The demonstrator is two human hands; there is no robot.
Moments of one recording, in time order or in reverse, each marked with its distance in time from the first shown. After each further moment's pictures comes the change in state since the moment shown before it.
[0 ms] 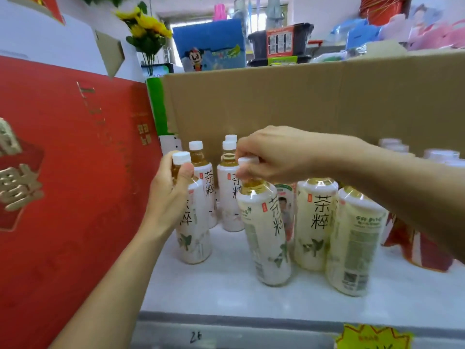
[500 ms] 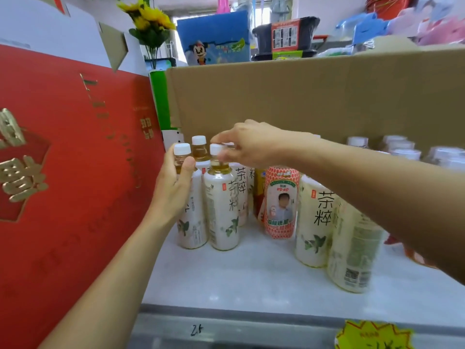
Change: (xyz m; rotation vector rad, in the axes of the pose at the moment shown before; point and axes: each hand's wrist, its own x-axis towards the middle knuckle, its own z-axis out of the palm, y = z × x) left_hand 0.009 -0.019 0.005 0.005 -0.049 -0.044; right_hand 0.049 0.003 0.020 0.091 0.027 0.108
